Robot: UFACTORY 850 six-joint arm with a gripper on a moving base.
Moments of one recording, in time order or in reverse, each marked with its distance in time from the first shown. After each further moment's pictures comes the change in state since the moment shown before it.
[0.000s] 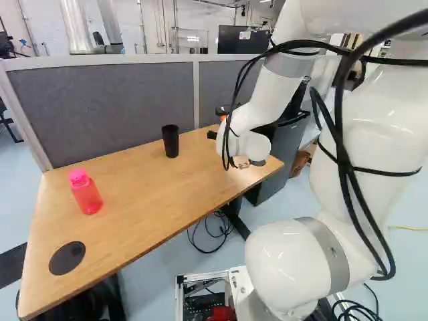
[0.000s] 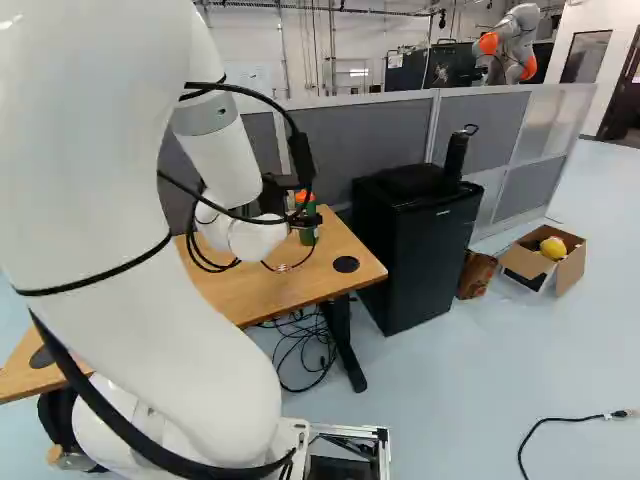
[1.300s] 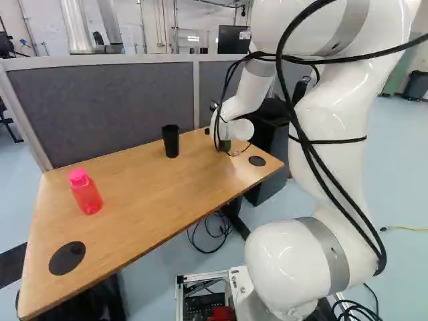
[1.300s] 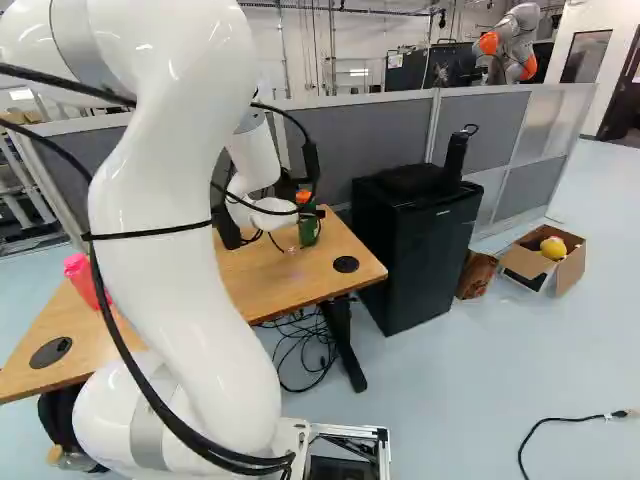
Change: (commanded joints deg) arm -0.4 -15.1 -17.5 0.0 -9.6 0.0
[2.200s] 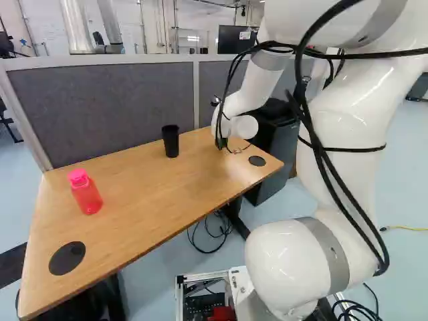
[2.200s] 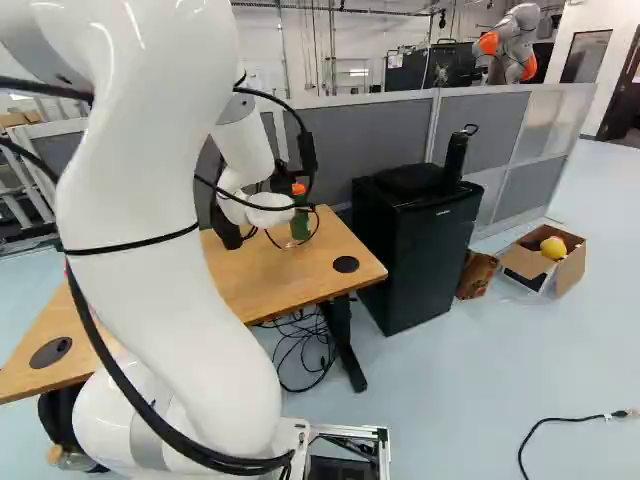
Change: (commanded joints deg) arm 0.1 8.4 5.4 0.0 0.0 0.0
